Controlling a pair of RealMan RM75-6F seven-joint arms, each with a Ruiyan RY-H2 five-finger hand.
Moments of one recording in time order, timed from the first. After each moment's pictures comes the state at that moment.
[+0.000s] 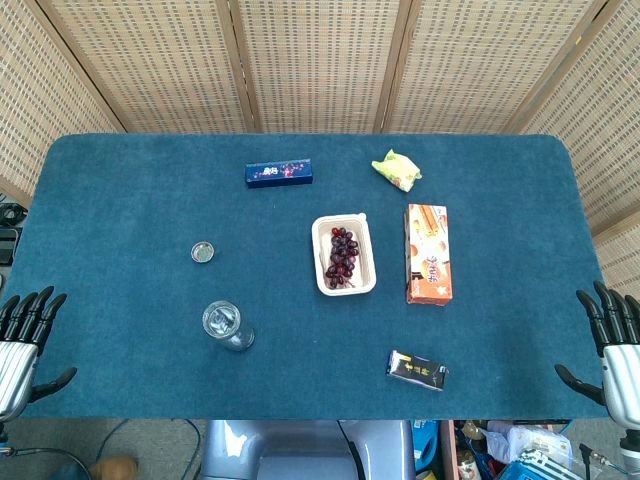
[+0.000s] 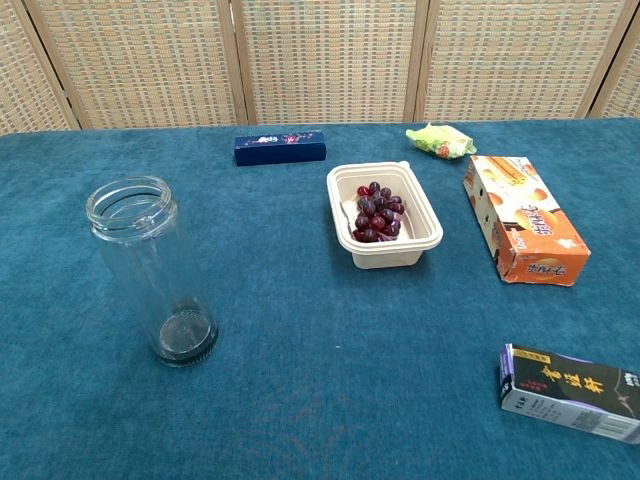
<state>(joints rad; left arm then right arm) -0.02 -1.06 0.02 -1.75 1.64 1.56 0.21 -0.02 -1.00 0.07 -1.78 -1.60 1.63 -0.08</state>
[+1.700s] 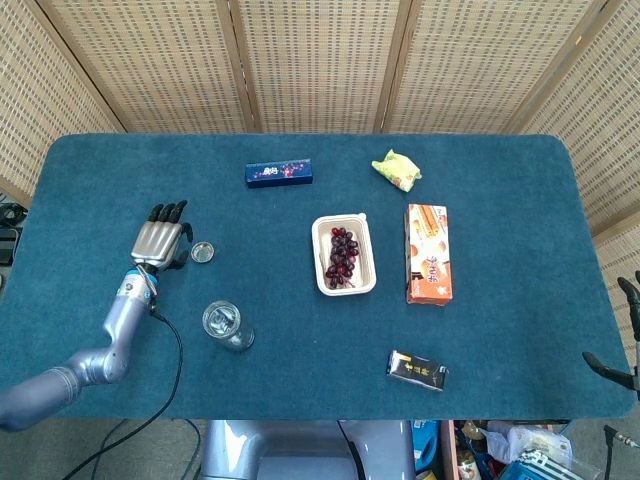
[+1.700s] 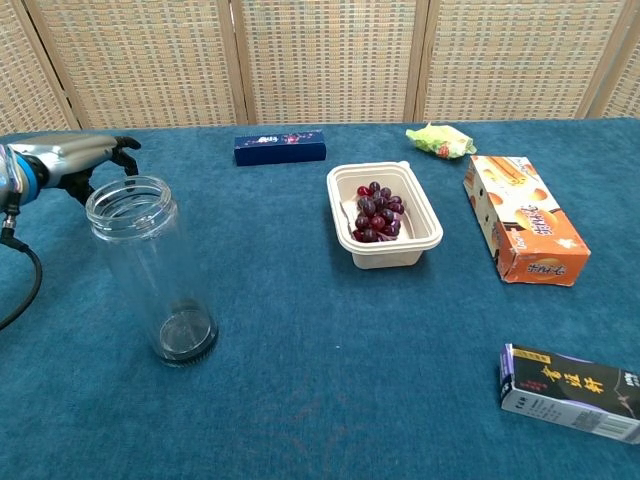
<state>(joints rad) -0.76 -1.62 -0.26 -1.05 0.95 0.78 0.38 0.00 -0.97 0.13 -1.73 -1.42 1.56 0.05</state>
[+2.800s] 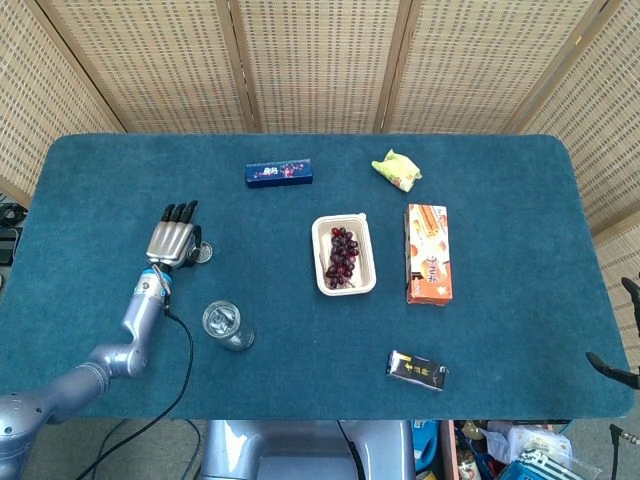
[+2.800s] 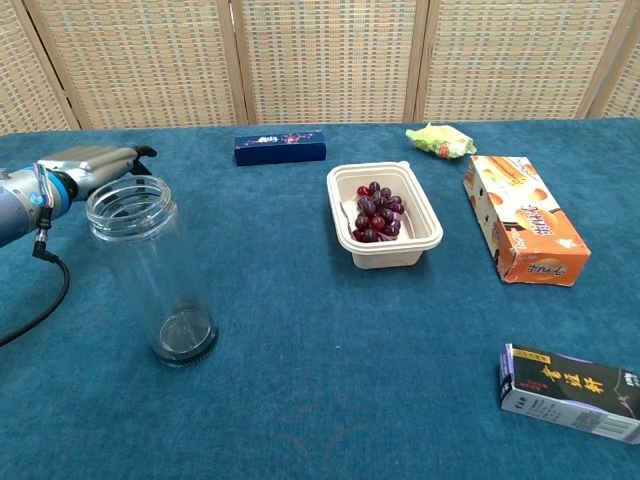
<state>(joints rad) -0.81 -1.77 -0.24 -0.80 1.05 0.79 0.24 0.01 -0.96 0.13 -1.71 -1.41 1.53 0.09</state>
